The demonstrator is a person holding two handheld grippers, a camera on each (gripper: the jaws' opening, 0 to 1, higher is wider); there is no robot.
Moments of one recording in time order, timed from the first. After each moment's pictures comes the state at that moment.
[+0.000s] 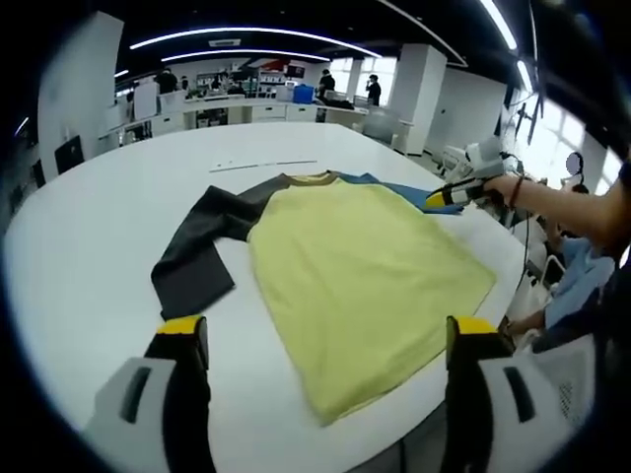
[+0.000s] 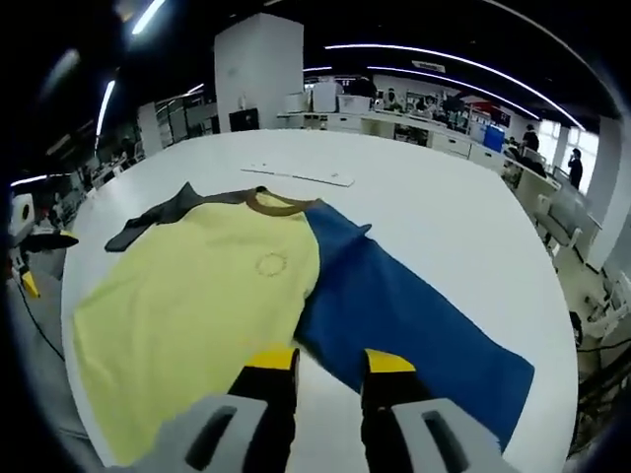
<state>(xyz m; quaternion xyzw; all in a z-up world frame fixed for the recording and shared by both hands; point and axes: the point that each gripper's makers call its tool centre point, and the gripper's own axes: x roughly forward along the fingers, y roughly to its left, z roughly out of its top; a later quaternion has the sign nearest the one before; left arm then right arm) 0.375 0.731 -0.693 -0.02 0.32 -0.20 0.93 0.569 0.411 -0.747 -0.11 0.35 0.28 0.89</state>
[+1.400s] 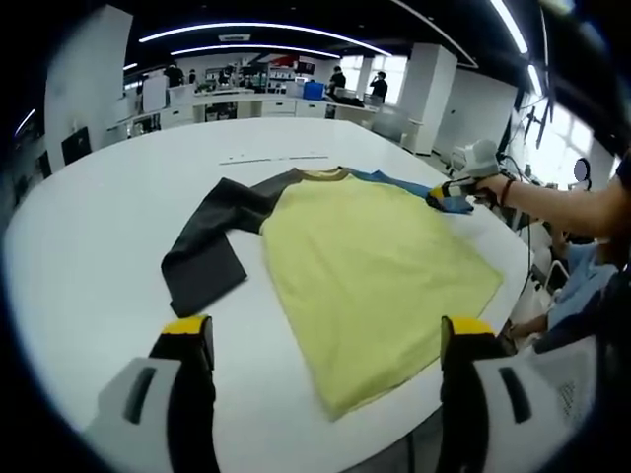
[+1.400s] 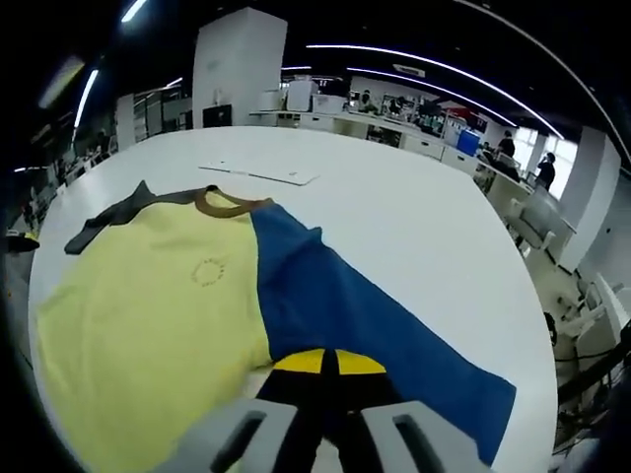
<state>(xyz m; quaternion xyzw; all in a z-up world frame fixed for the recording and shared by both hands) 0.374 0.742 -0.697 -0.03 0.33 -0.18 0.93 0.612 0.377 -0.752 -0.14 0.34 0.20 0.91</state>
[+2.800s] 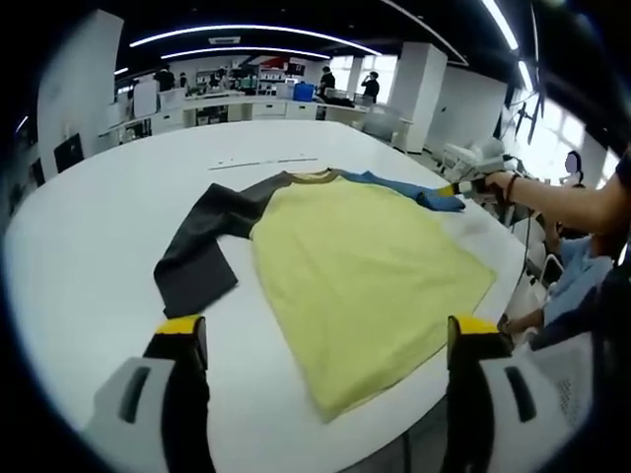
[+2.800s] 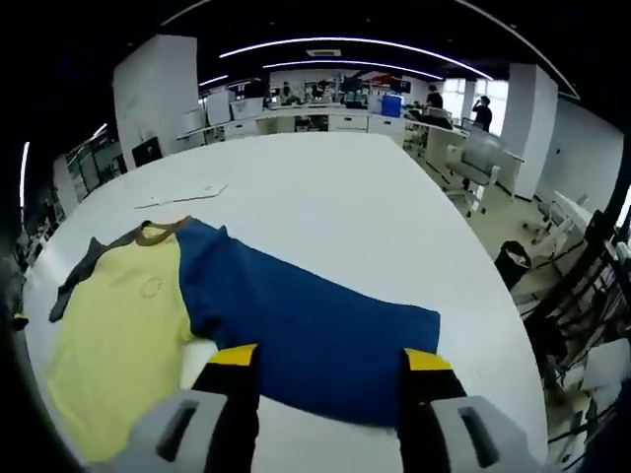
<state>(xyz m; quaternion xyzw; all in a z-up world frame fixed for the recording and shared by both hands) 0.372 0.734 -0.693 -0.02 0.33 -0.20 0.92 0.589 0.278 -0.743 -0.01 0.37 0.06 0.93</state>
